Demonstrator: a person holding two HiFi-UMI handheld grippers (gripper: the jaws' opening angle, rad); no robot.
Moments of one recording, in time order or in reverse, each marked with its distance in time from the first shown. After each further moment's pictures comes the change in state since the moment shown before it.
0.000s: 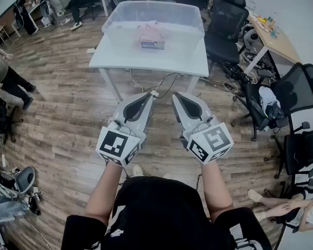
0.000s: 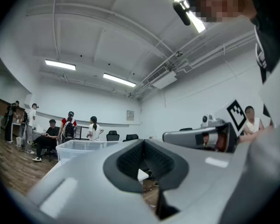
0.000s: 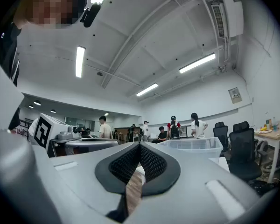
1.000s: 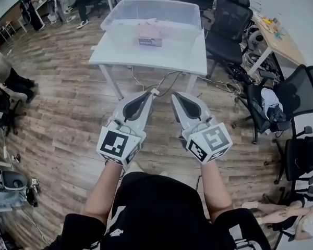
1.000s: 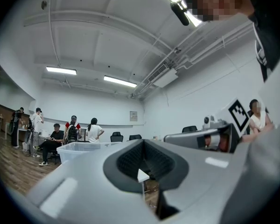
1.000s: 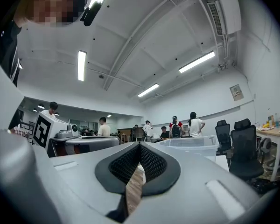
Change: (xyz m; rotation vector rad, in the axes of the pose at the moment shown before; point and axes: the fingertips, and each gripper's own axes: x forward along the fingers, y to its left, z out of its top) left arm 0.020 -0.048 -0.003 0.042 -0.003 0.061; right arm -0.043 -0.030 -0.011 0.022 -0.016 0.041
